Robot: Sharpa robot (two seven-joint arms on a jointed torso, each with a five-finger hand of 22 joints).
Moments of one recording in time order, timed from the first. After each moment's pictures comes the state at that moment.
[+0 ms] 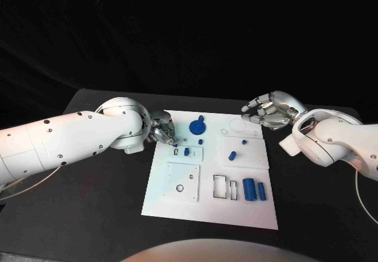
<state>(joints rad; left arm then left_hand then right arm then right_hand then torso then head) 1.30 -0.78 -0.05 1.55 -1.15 0.14 -0.50 1.23 -0.22 0.68 0.30 0.38 0.88 0.06 0.71 0.80 1.33 -0.04 1.16 0.92 1.46 -0.08 1.26 1.20 0.08 1.36 0.03 1.41 1.27 1.32 -0.97 -0.16 1.62 -0.79 -0.42 0.02 1.37 -0.16 0.35 0.22 0.17 0.81 0.18 0.32 0.31 1.27 0.09 1.33 1.21 1.47 0.02 1.51 1.31 0.03 1.46 0.12 1.39 1.31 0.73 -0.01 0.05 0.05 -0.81</state>
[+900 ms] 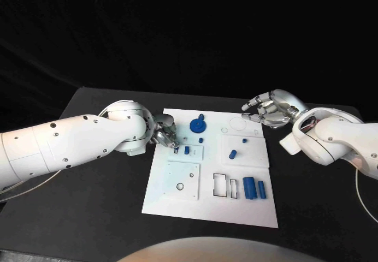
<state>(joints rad) 1.27 -0.76 -0.06 1.55 -1.20 0.15 -0.50 1.21 -0.23 0.71 0.29 0.37 0.88 0.06 0.72 0.80 1.33 -0.04 1.17 0.93 1.47 -0.09 1.26 1.20 0.08 1.36 0.03 1.41 1.27 1.32 -0.97 -0.16 1.62 -0.79 -0.42 0.02 1.37 -0.16 0.35 0.22 0.17 0.81 0.18 0.32 0.31 1.27 0.09 1.33 1.21 1.47 0.02 1.51 1.31 0.03 1.46 0.12 1.39 1.31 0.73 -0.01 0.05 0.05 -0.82</state>
